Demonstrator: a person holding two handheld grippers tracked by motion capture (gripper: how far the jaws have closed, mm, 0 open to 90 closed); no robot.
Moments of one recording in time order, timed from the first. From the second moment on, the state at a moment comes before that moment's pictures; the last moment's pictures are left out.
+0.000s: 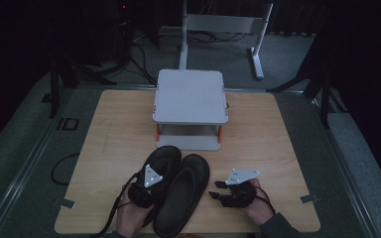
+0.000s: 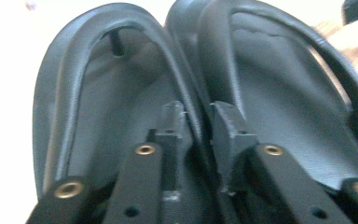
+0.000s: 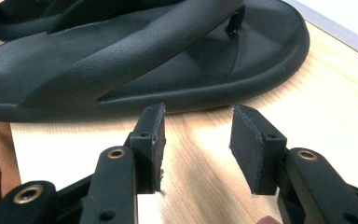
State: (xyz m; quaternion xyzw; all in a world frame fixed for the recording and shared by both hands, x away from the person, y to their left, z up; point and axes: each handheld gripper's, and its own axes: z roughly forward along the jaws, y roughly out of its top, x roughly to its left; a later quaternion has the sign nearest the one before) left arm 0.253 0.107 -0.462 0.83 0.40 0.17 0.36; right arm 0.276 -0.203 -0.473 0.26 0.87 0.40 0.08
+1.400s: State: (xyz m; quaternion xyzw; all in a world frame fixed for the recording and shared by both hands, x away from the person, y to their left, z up) left arm 0.232 0.087 -0.481 0.80 0.43 0.21 0.35; right arm 0.278 -0.206 -0.475 0.27 0.87 0.40 0.09
